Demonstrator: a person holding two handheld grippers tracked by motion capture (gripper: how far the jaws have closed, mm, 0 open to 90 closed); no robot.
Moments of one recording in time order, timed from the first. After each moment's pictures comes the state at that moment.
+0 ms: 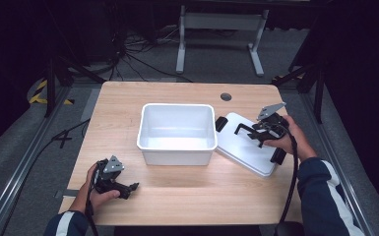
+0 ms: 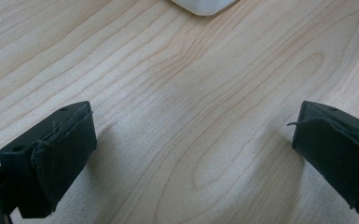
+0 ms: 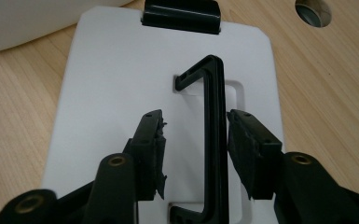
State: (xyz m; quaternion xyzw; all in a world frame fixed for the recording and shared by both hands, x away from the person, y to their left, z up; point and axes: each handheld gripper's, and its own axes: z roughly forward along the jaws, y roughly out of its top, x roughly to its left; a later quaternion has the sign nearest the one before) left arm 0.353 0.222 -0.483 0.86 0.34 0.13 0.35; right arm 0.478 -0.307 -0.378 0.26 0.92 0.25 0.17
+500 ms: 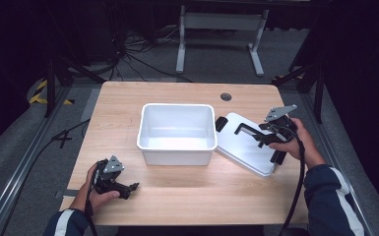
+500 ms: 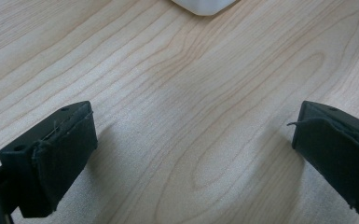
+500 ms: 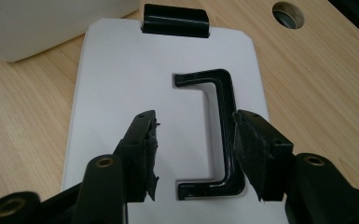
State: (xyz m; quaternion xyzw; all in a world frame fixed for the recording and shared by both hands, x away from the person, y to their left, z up) left arm 0.353 0.222 -0.483 0.86 0.34 0.13 0.35; right arm 0.452 -0.318 -0.363 0.28 0.90 0.27 0.20
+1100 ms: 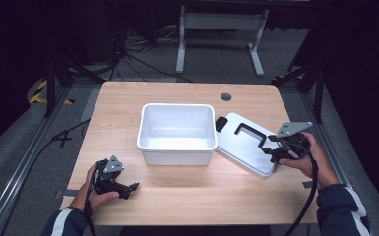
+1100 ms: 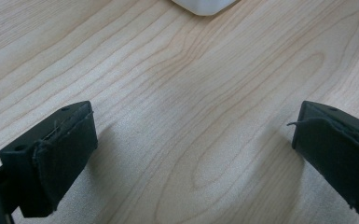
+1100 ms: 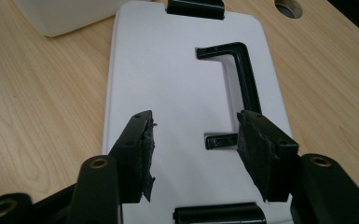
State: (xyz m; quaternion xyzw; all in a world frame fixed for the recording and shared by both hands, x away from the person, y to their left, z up) left arm 0.353 0.222 -0.483 0.86 0.34 0.13 0.35; right arm 0.397 -0.335 -0.365 0.28 0.89 0.29 0.22
